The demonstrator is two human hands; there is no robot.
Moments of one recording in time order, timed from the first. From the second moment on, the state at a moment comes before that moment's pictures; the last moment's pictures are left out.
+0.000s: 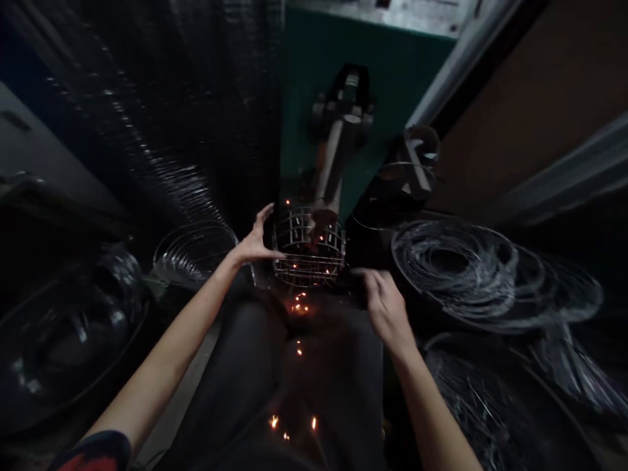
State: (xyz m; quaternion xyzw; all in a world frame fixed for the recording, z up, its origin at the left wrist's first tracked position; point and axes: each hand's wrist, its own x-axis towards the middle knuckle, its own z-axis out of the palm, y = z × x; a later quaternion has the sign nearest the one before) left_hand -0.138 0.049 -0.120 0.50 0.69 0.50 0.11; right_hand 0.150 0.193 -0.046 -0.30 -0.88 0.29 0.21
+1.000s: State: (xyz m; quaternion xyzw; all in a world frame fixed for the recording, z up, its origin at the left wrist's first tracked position) left_hand -0.049 0.018 -0.084 0.60 0.70 0.38 0.00; right_hand 0.116 0.146 -0.038 -0.10 -0.98 0.14 0.04
